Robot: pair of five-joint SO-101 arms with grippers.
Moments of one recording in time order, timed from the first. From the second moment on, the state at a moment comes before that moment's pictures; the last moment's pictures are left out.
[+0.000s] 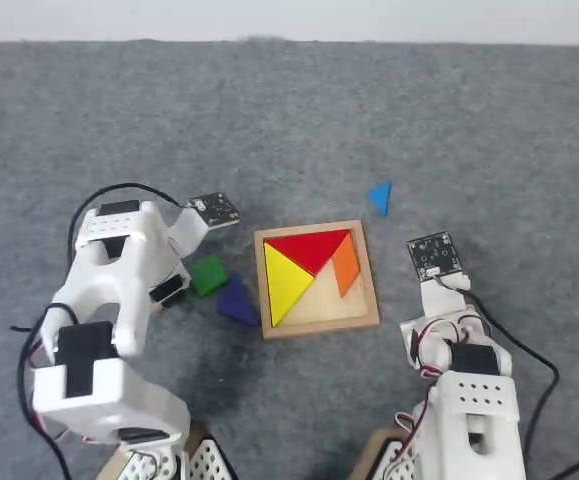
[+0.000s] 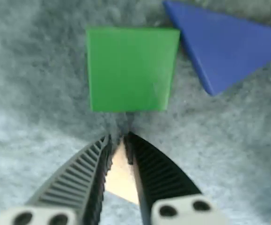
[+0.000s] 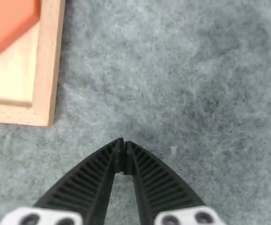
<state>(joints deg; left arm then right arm) -14.9 6.5 34.9 69.9 -54.9 0.6 -63.3 86.4 49.7 18.0</state>
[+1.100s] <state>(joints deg) -21.6 -2.3 36.1 69.5 -43.0 0.6 -63.3 86.4 49.7 18.0</state>
